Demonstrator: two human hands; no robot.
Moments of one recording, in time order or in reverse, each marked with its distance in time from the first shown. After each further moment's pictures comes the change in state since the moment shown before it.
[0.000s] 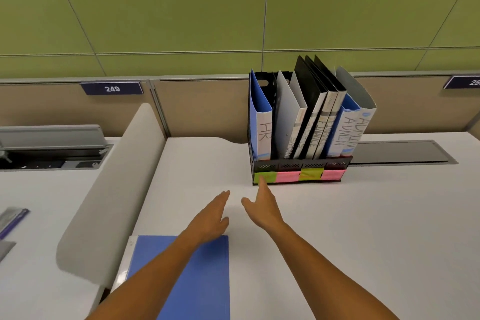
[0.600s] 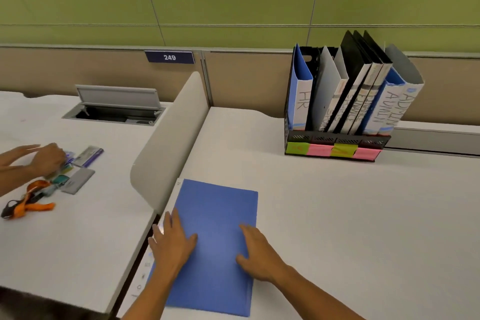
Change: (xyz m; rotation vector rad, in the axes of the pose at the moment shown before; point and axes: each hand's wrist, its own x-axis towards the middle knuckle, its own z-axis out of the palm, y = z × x) left_hand -0.220 -0.070 0.044 0.061 0.285 -0.784; right_hand -0.174 0.073 0.083 -0.420 -0.584 -0.200
